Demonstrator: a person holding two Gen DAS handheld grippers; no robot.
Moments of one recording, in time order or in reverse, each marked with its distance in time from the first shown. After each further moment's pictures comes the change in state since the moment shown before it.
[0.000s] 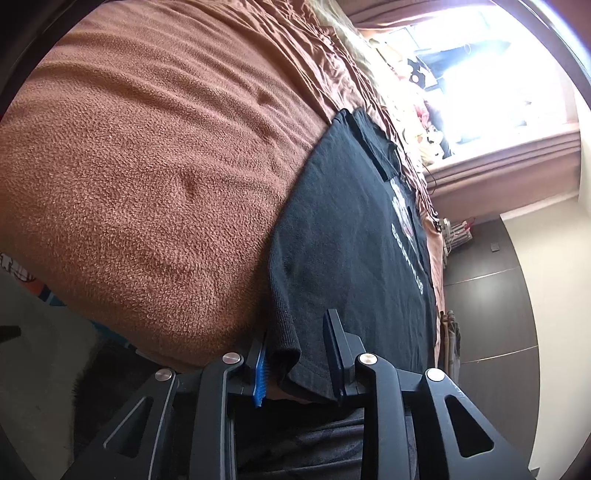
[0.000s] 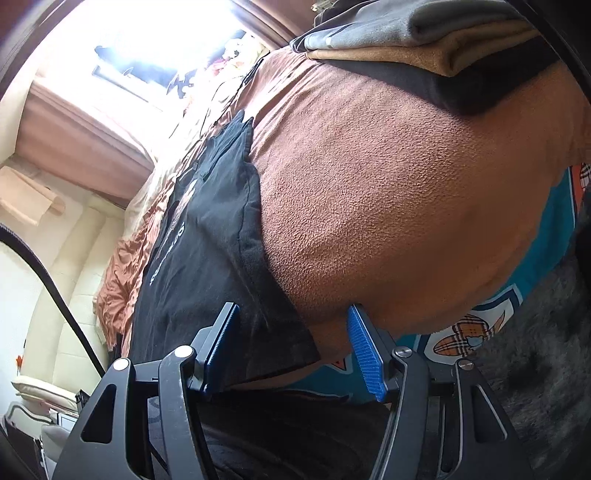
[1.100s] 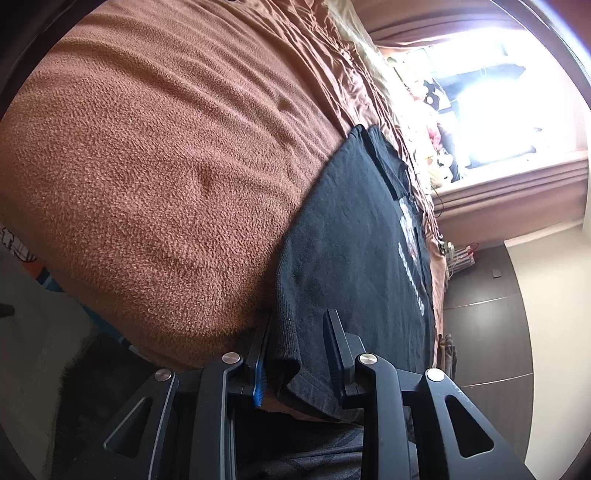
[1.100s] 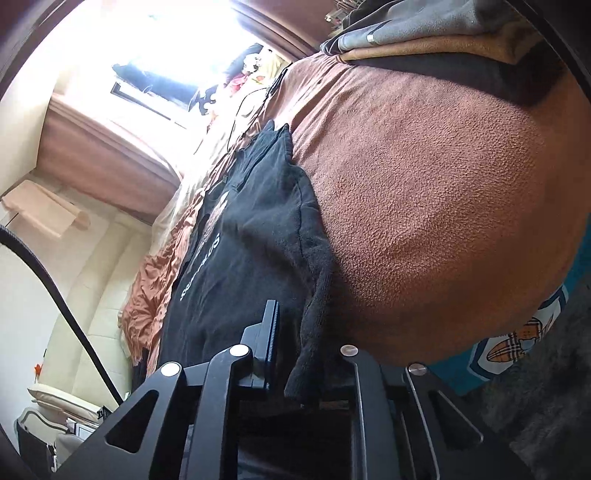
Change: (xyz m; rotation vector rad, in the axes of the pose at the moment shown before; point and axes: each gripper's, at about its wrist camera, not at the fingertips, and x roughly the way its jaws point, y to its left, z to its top) left arm 0.000 0.004 -0.007 -0.078 -0.054 0.031; right arm 0.021 0.027 -0.016 0.012 -0.065 0.106
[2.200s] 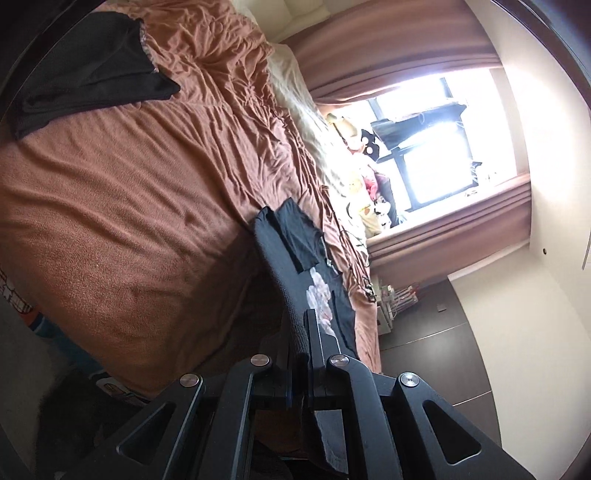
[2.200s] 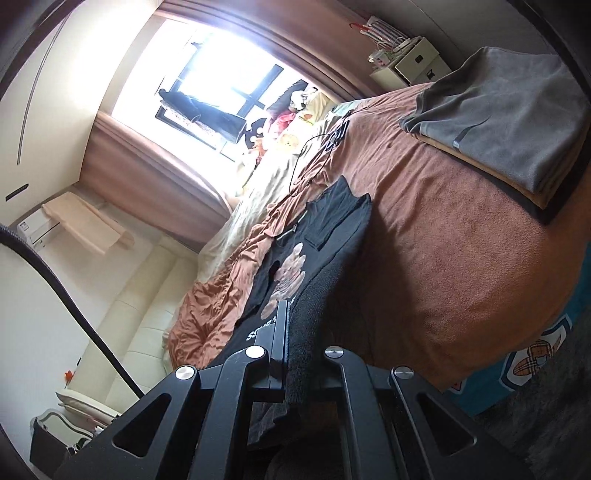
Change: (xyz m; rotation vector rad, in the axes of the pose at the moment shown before) left arm -0.118 -0.076 0.028 0.034 -0.225 -0.236; right arm -0.101 0.078 0.012 -0.034 -0.133 0.149
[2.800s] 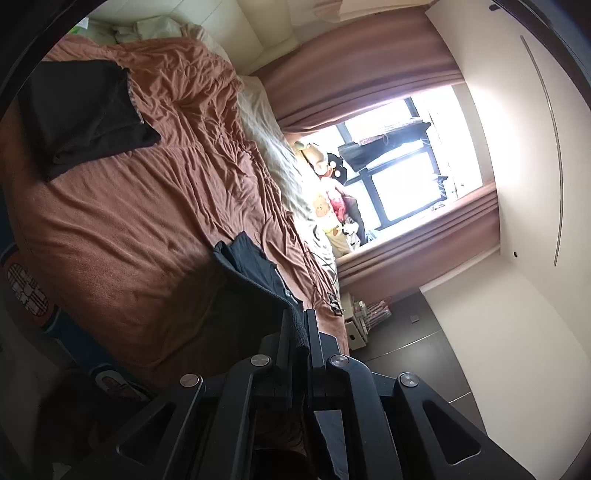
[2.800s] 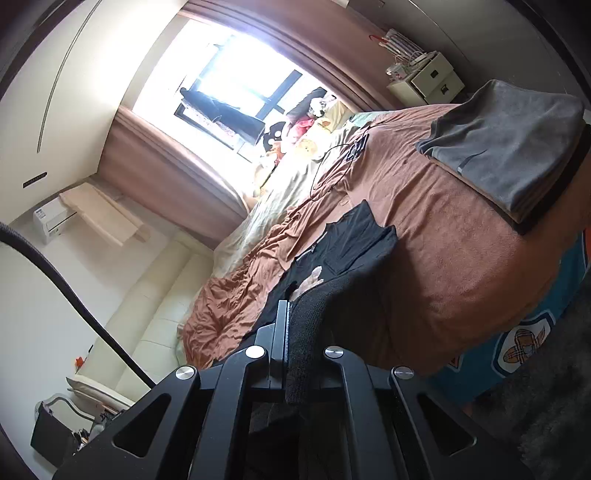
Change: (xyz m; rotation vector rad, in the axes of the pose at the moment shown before) left arm -0.104 -0.046 -0.016 0.048 -0.106 -0.084; right arm -0.052 0.021 -0.001 -0.055 -0.002 0.026
